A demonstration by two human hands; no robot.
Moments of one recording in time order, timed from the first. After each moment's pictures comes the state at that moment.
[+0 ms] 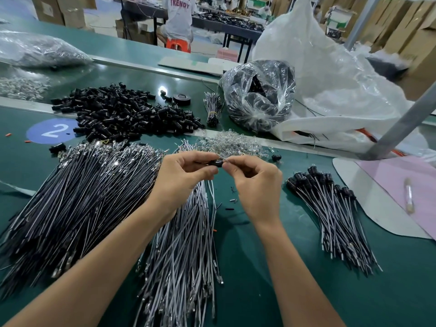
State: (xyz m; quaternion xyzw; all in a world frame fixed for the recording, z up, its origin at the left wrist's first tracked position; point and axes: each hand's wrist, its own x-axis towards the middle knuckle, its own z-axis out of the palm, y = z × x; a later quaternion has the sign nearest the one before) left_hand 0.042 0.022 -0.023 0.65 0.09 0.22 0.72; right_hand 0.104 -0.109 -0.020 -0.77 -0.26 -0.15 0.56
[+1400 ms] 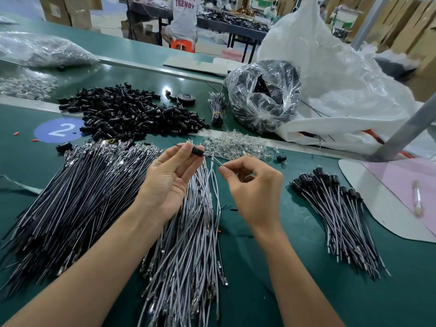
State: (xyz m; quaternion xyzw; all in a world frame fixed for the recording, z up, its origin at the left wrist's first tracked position) left_hand 0.036 0.038 -0.024 0.29 0.13 0.21 0.92; right_hand 0.095 -0.106 -0.021 -0.77 -0.31 -0.19 0.52
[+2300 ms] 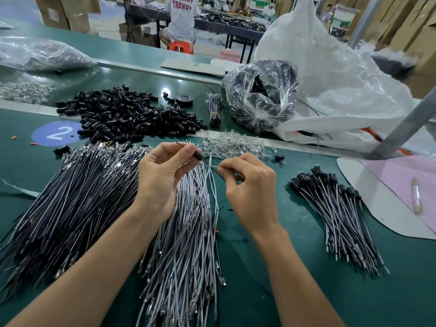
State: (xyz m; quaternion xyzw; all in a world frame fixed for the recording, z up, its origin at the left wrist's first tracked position) left_hand 0.036 0.035 -0.021 0.42 0.10 0.30 0.85; right_hand 0.096 -0.107 -0.018 -0.80 -0.37 -0.24 0.41
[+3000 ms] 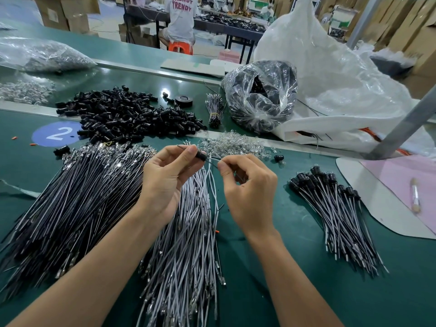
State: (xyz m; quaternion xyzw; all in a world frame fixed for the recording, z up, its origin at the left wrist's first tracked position) left_hand 0.036 0.029 -0.020 0.39 0.13 0.28 0.87; right_hand 0.088 -0.101 -0.020 -0.77 -0.32 -0.26 0.49
